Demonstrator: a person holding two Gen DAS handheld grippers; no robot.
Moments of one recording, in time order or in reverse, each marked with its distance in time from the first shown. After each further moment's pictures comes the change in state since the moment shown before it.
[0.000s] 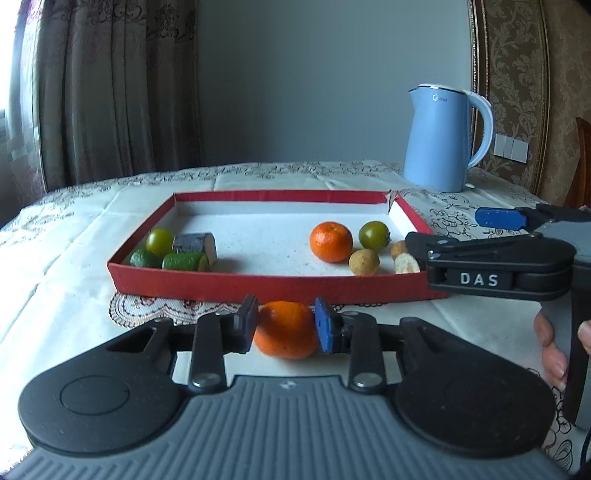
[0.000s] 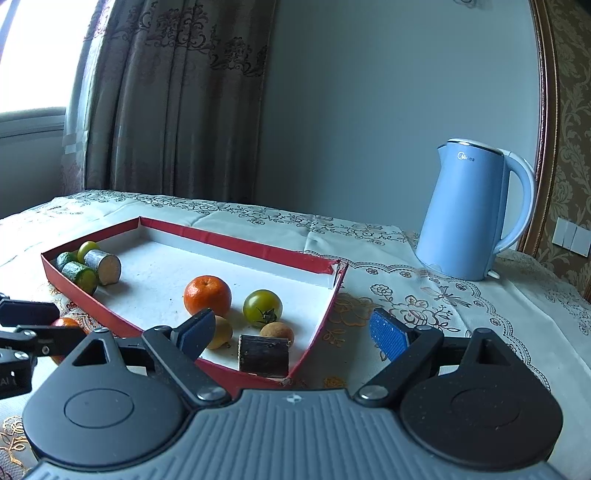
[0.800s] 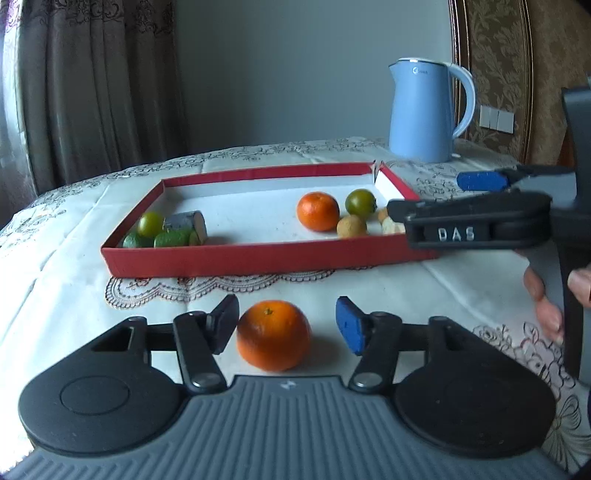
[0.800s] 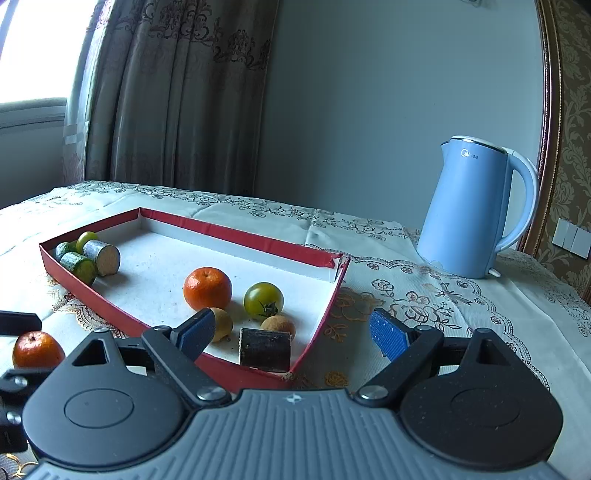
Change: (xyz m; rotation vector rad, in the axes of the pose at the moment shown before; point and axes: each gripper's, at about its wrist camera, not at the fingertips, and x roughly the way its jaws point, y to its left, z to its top) left arm -0.003 -0.004 -0.016 0.067 0.056 -0.021; right arm 0.004 0.004 -0.001 -0.017 0.020 -0.003
